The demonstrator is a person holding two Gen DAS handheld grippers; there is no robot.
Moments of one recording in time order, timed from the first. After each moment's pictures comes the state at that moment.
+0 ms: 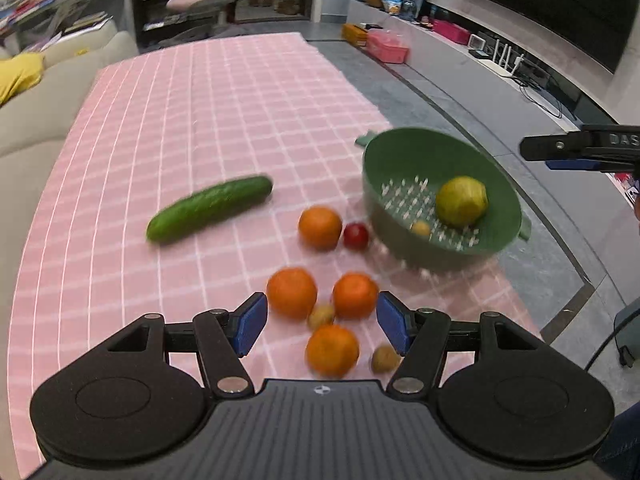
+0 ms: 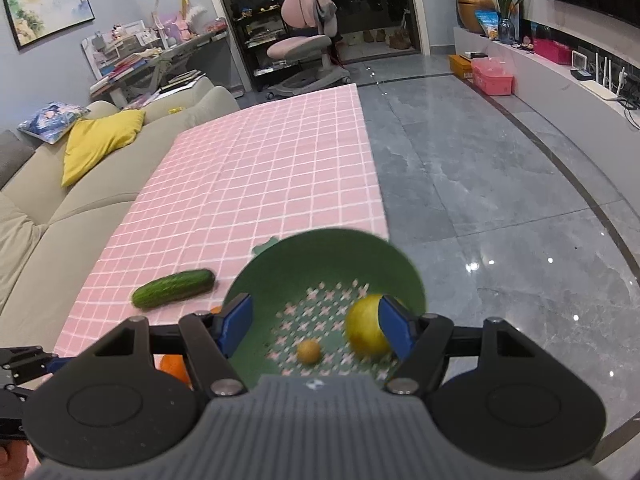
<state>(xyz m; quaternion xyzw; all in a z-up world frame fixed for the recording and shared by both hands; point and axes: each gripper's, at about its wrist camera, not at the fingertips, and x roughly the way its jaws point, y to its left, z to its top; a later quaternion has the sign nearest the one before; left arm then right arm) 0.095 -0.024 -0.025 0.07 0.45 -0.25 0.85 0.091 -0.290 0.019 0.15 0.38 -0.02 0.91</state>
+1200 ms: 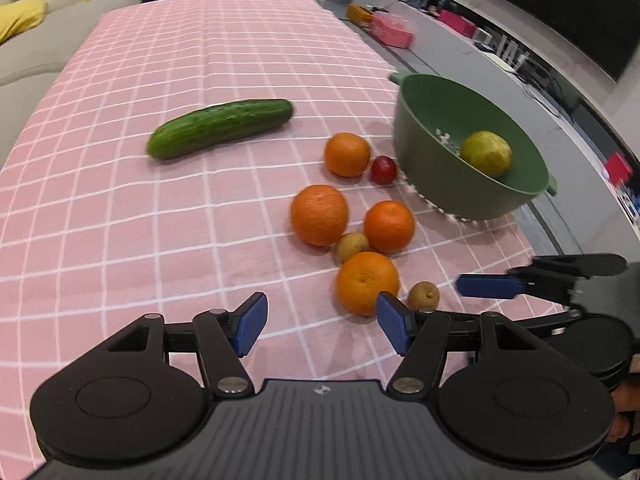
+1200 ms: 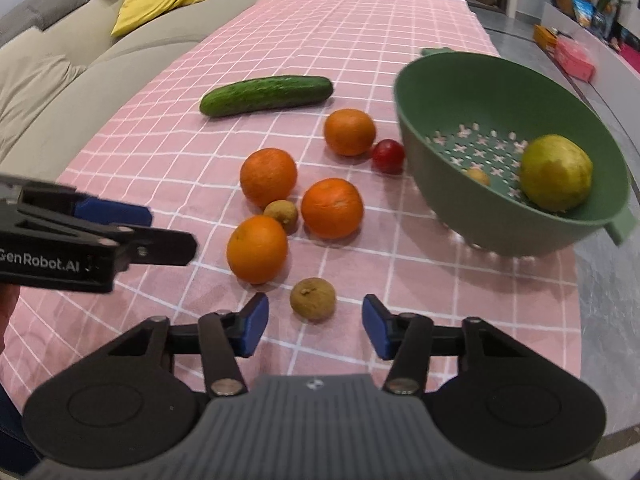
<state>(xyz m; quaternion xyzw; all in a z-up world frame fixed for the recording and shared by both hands) 0.093 0.012 -0.089 0.04 0.48 -0.26 0.83 0.070 -0.132 -0.101 0.03 0.49 0.08 0.87</state>
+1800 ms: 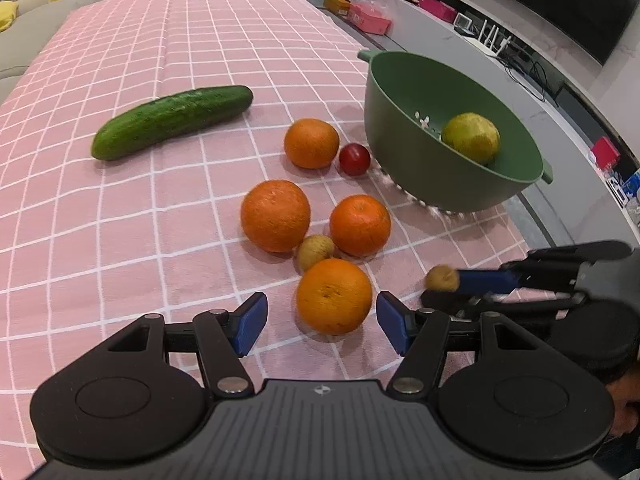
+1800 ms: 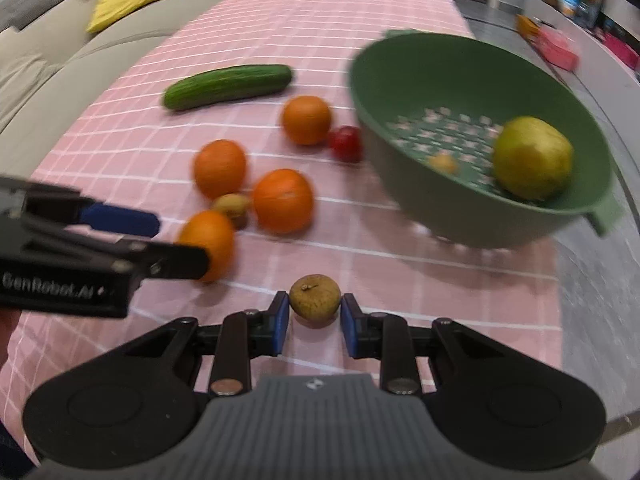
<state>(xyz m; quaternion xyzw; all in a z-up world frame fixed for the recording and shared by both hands) 0.104 -0.017 -0.111 0.04 0.49 -0.29 0.82 0.078 -0.159 -0.109 0.04 0.51 0.03 0.86</state>
